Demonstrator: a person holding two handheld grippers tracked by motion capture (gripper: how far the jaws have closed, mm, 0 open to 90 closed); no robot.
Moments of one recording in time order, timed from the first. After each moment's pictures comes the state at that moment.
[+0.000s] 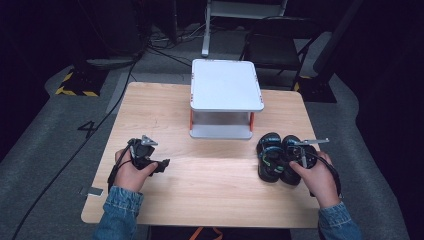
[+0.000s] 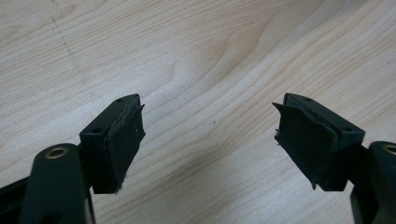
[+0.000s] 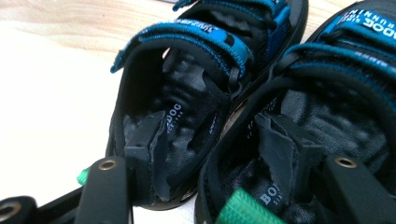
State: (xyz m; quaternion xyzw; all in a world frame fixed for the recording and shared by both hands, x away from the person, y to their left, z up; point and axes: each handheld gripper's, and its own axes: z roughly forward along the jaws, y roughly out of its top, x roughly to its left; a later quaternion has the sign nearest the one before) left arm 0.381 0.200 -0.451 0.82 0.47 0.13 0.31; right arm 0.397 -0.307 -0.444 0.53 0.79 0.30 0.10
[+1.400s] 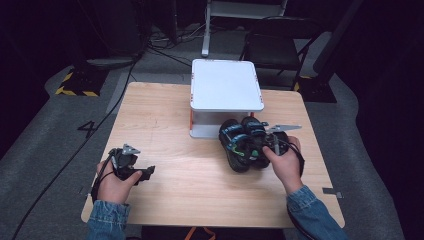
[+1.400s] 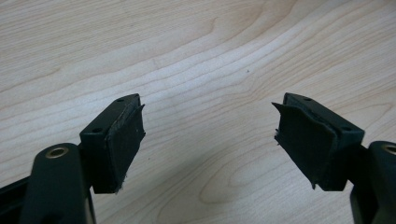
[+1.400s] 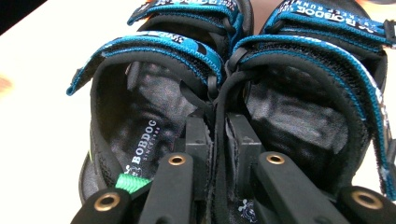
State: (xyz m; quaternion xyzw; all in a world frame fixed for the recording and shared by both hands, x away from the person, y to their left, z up) left arm 0.346 0.240 -0.453 0.79 0.52 0.14 0.31; right arm 0.425 -0.216 -0.418 0.44 0.80 0.40 0.09
